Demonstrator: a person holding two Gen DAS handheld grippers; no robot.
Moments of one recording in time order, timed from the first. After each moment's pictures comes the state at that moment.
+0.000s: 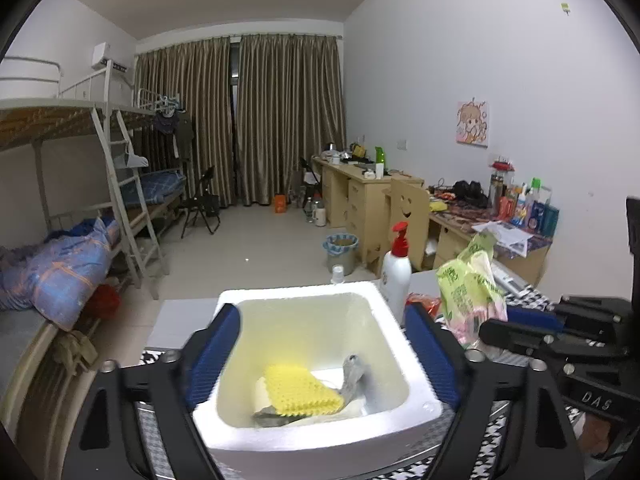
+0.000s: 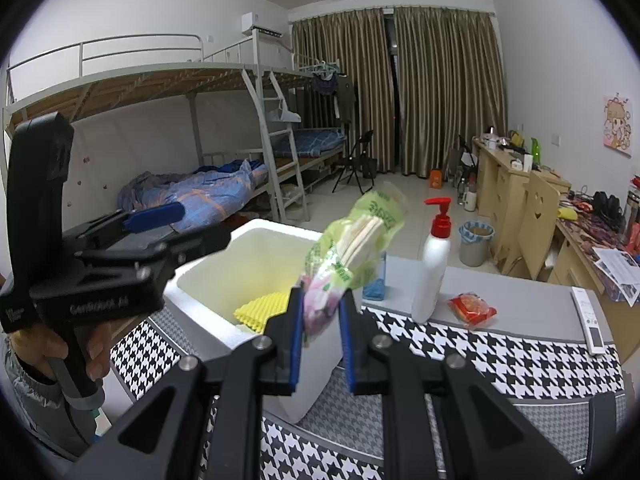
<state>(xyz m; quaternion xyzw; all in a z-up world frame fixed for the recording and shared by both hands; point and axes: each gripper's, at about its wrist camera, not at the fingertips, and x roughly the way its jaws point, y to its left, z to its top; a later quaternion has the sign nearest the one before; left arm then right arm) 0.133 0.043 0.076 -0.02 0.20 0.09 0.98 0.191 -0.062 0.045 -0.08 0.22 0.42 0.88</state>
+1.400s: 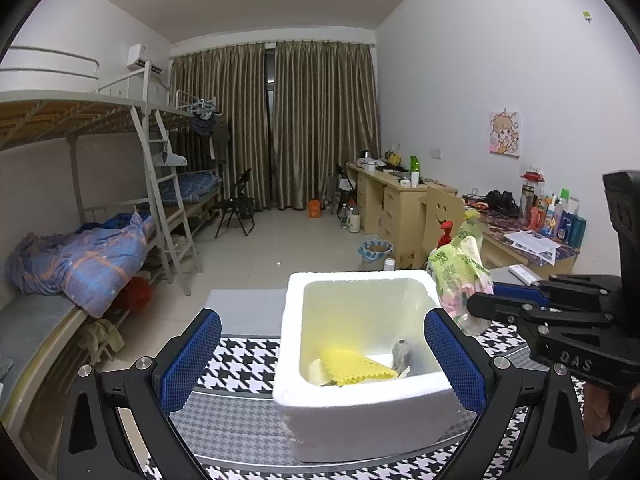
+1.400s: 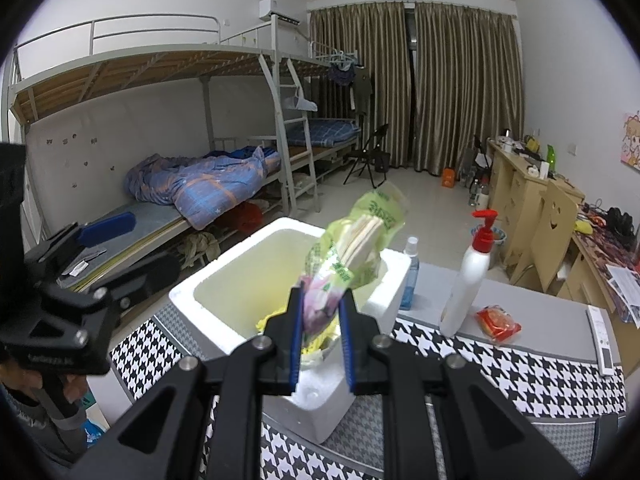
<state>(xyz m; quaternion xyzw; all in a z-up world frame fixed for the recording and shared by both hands) 0.091 0.071 0.070 -0.02 0.19 0.15 0.97 0.191 -0.010 0.043 -0.11 0.23 0.43 0.87</state>
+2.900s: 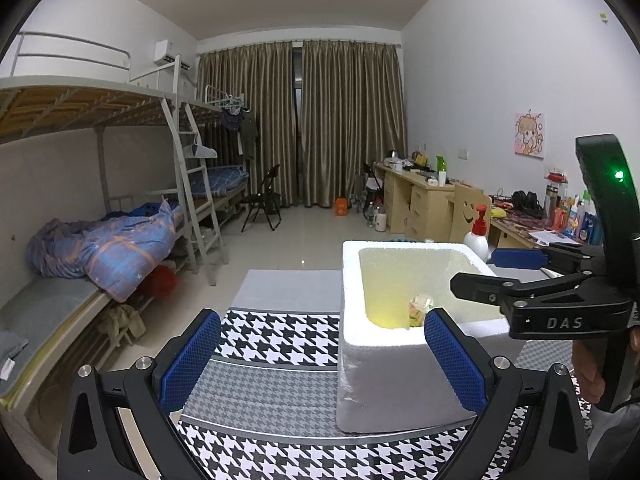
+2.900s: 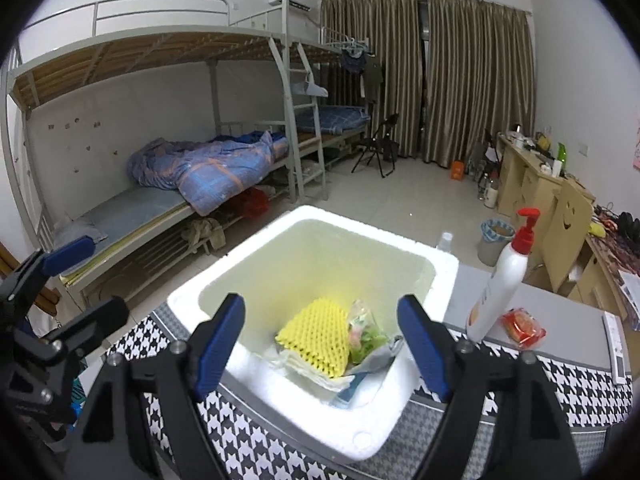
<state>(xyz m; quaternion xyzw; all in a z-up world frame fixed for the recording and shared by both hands) 0.052 0.093 0.045 -0.03 0.18 0.20 0.96 0.187 0.027 0.034 -0.13 0.25 0.44 0.85</state>
